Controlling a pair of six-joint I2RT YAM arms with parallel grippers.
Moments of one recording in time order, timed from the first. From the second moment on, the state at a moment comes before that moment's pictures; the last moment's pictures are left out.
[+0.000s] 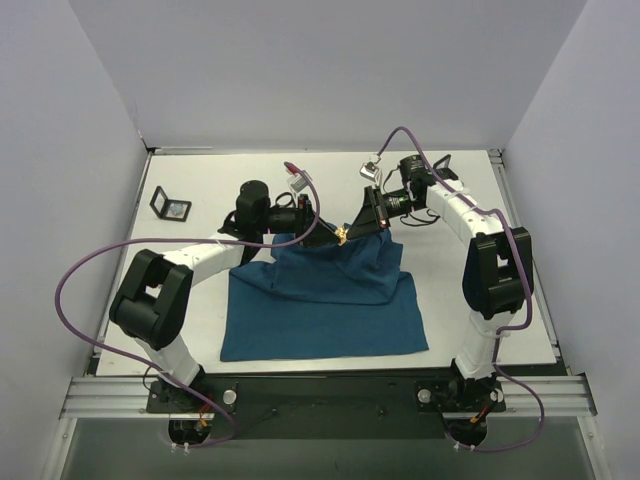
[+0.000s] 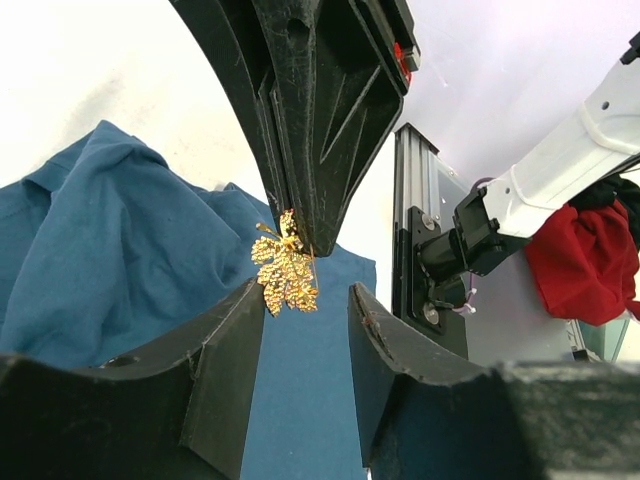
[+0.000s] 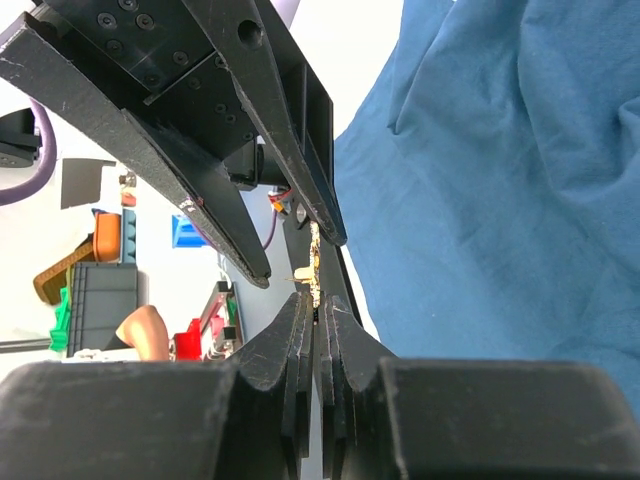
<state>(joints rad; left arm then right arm) -0.48 1.70 1.01 0.57 0.99 -0.57 0.26 1.90 1.52 -0.83 -1.23 -0.05</state>
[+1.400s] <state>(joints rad) -0.49 1.73 1.00 0.64 0.96 -0.63 0.27 1.90 1.51 -0.82 -1.23 -0.05</state>
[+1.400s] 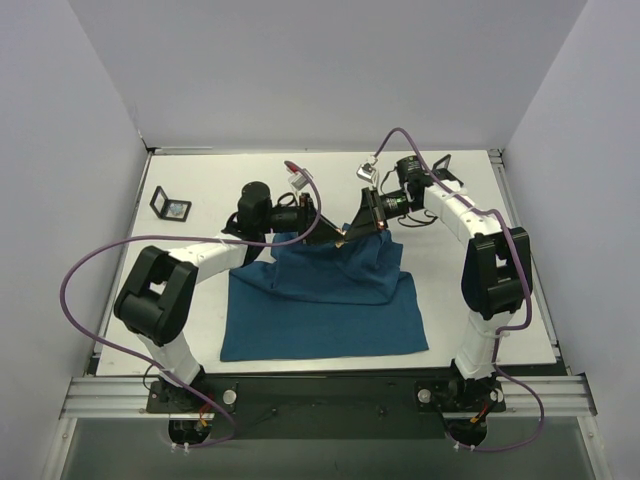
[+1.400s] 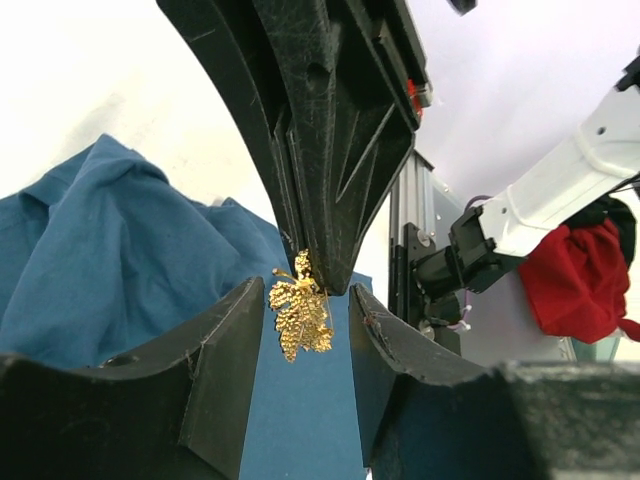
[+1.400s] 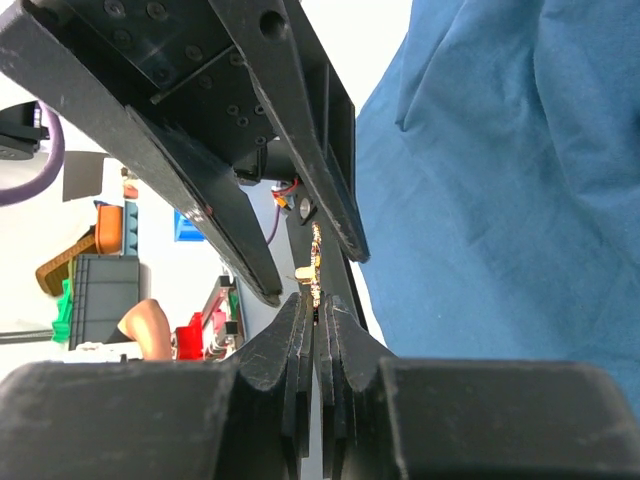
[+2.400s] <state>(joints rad) -0.48 1.75 0.99 0.72 0.98 -0.68 0.26 1.90 1.51 -0.83 -1.26 -0.05</state>
